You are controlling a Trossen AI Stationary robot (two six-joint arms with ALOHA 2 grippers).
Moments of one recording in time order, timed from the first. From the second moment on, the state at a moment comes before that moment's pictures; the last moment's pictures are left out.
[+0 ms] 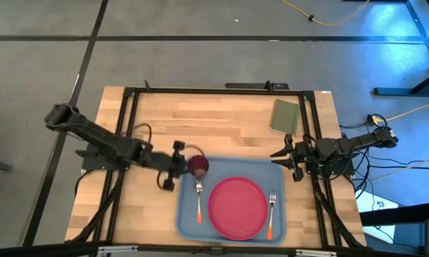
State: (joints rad) left arm -0.34 1.21 0.75 -0.19 -0.29 0.10; right arm 0.28 0.13 0.01 0.05 0.16 0.14
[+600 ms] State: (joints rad) left arm -0.13 1.14 0.67 -0.08 0.16 0.13; right arm 0.28 0.13 0.01 0.11 0.27 0.16
